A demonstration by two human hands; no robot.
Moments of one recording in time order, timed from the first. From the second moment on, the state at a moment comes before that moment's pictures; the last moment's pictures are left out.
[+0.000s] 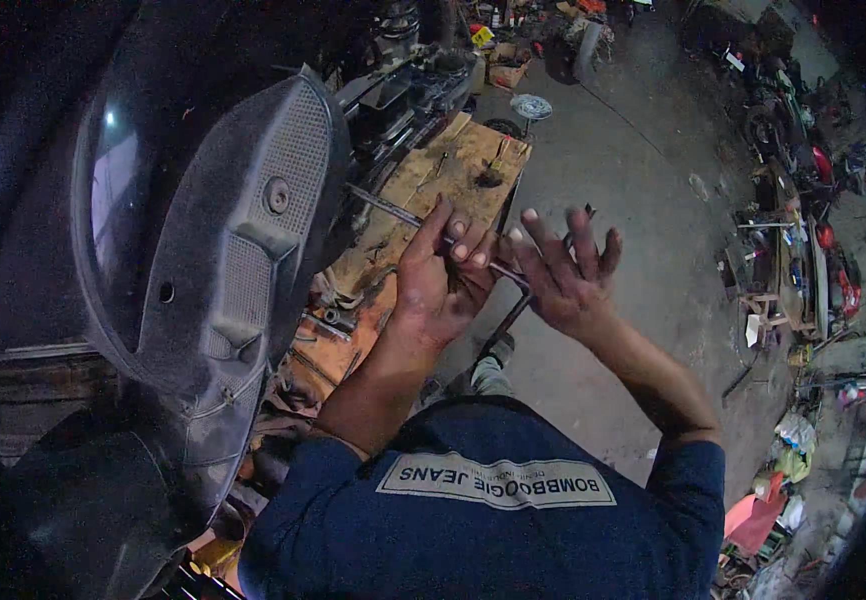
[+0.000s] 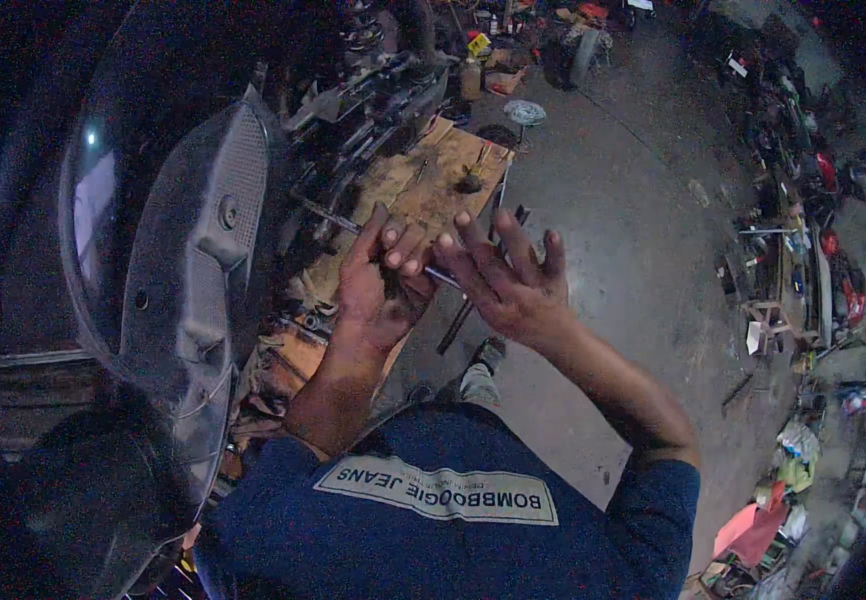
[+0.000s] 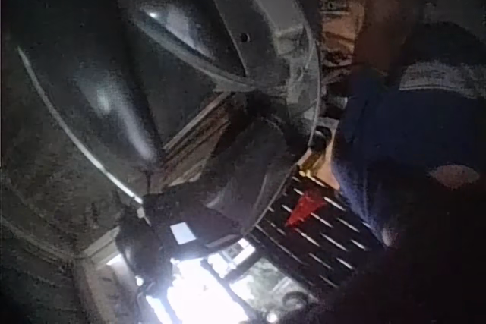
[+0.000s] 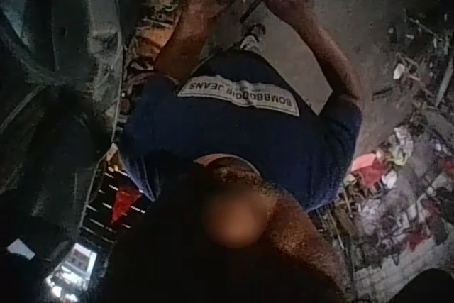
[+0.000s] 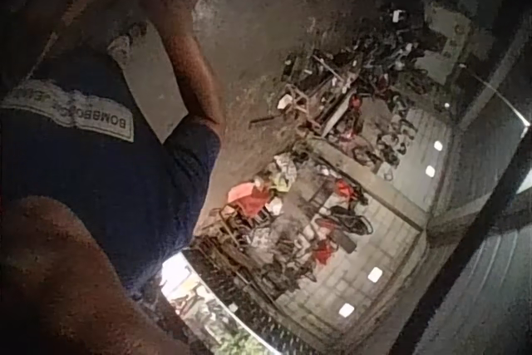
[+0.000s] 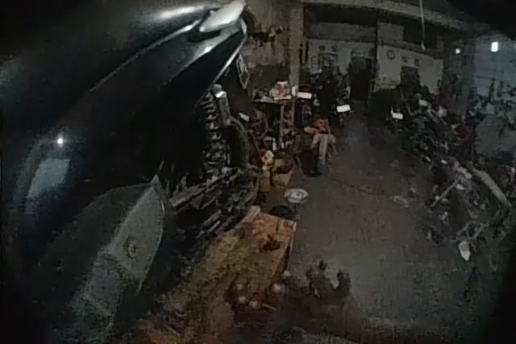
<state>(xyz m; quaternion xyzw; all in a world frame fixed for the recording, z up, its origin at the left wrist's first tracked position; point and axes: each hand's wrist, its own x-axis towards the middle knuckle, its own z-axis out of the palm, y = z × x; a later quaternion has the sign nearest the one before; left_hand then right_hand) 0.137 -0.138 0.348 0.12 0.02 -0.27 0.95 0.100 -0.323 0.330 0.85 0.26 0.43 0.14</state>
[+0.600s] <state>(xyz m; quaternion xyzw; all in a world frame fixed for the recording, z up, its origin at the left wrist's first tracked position) 0.136 -0.139 0.339 0.13 0.01 -0.26 0.96 0.138 -0.333 0.363 0.77 0.45 0.45 0.06</state>
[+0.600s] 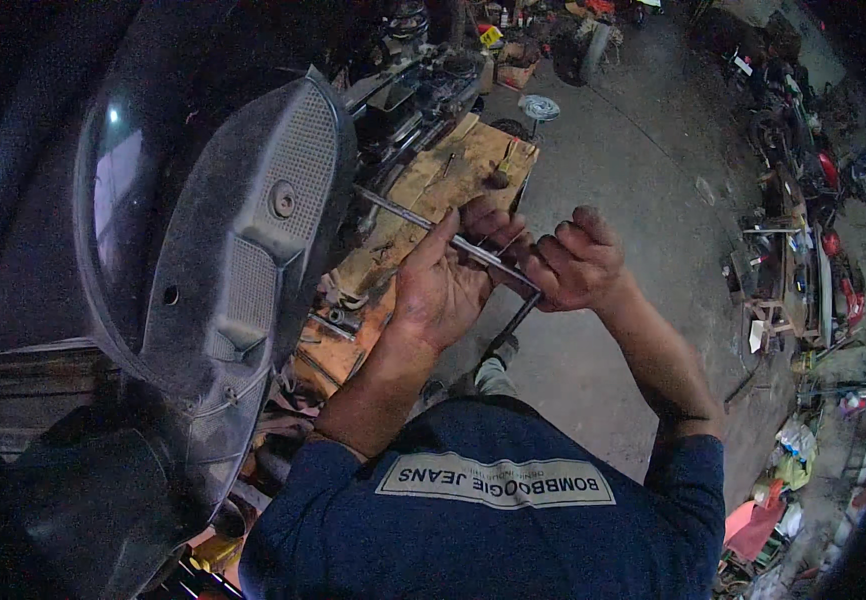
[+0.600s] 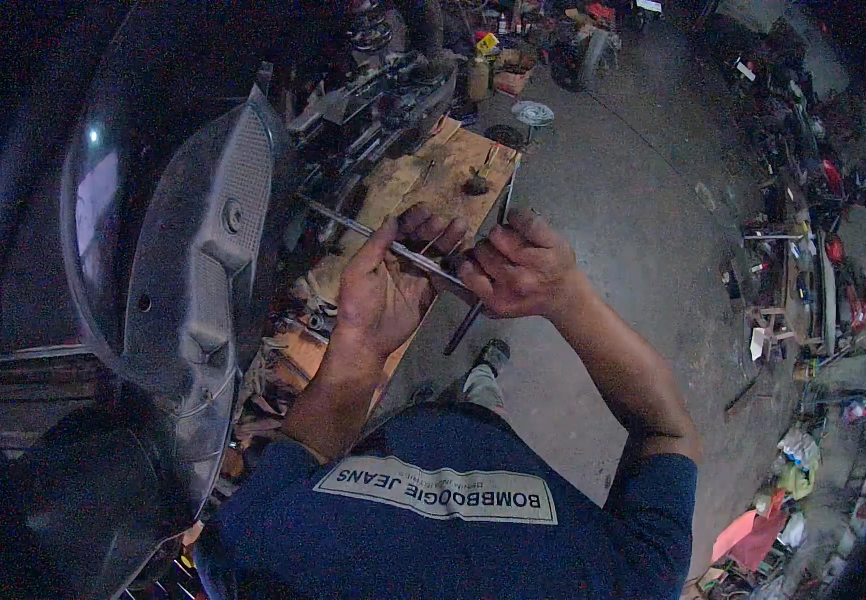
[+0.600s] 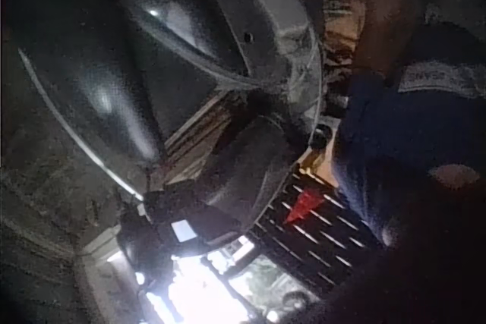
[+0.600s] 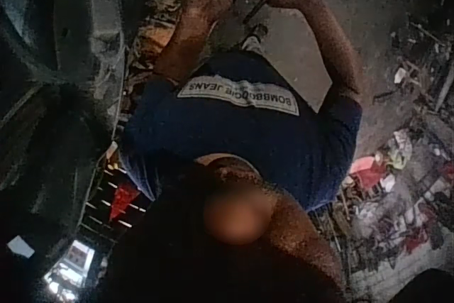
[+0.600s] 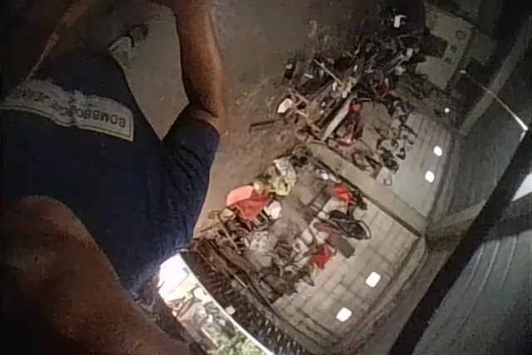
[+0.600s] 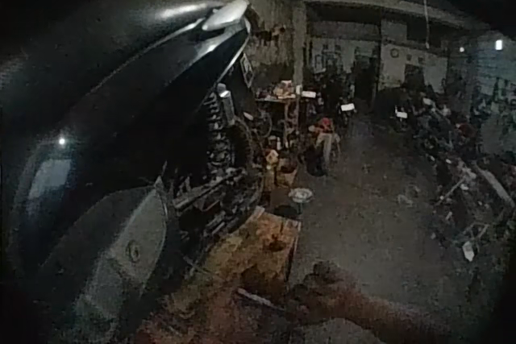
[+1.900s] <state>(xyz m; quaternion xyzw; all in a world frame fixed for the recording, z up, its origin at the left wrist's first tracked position) 0.120 -0.206 0.250 0.29 -0.03 -0.44 0.85 0.079 -0.401 0.247 0.83 0.04 0.25 -0.49</state>
